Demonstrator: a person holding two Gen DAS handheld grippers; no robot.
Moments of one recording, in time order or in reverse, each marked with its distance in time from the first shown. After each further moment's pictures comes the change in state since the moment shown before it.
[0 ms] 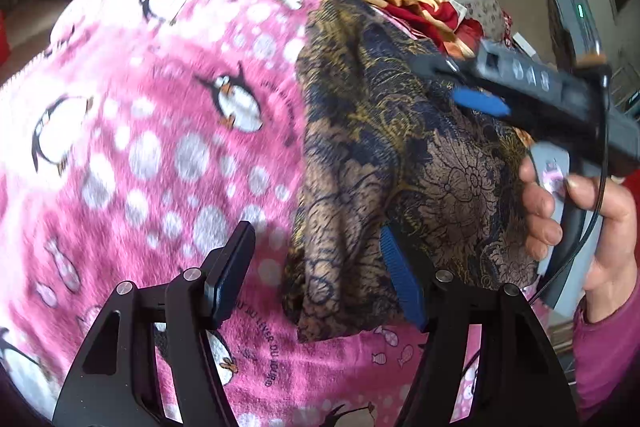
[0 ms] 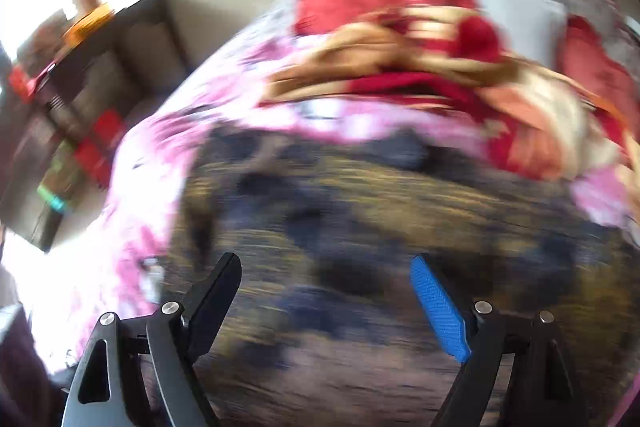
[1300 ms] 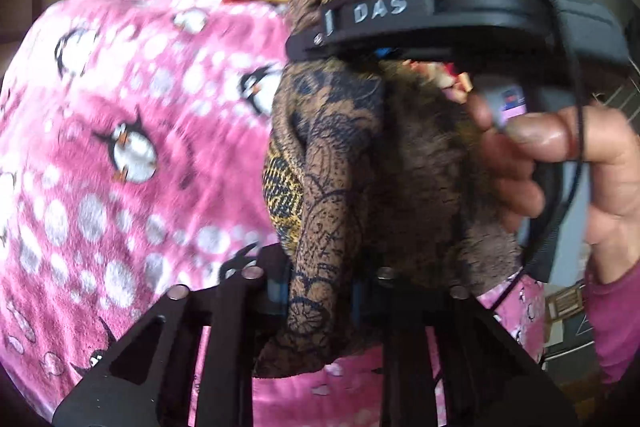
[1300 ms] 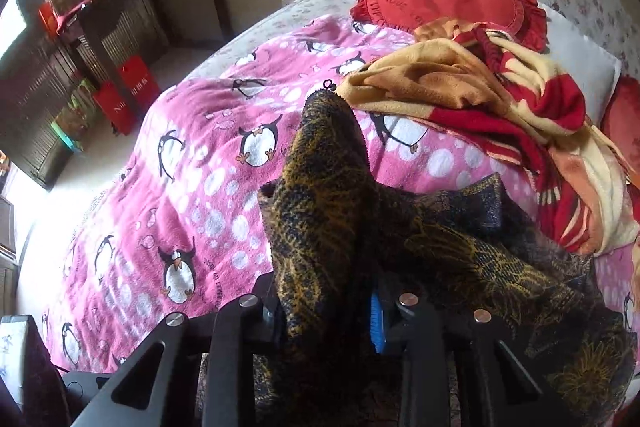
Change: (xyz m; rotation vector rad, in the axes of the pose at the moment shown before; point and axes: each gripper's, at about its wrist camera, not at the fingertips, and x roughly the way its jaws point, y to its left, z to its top) left arm 0.015 -0.078 0.020 0.168 -0.007 -0.080; right arm -0.007 0.028 0.018 -0.172 0.084 0.028
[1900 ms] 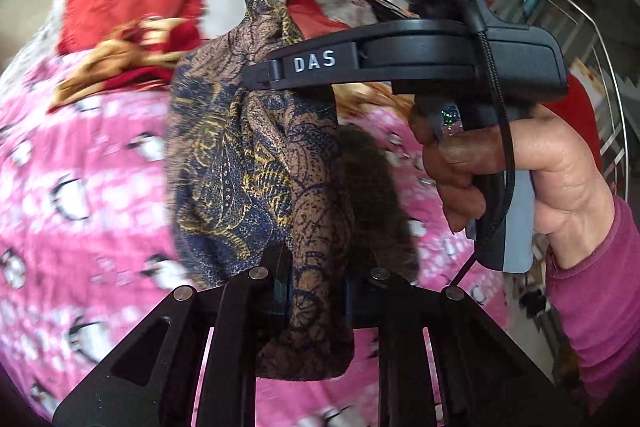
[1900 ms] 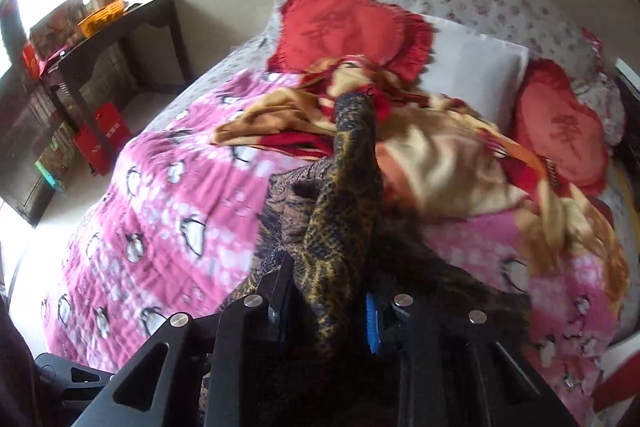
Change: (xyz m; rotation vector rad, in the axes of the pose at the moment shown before) left arm 0.009 -0.182 0.032 0.284 0.011 -0.180; right arm -0.140 -0.138 -0.060 0.098 -0.125 -0.115
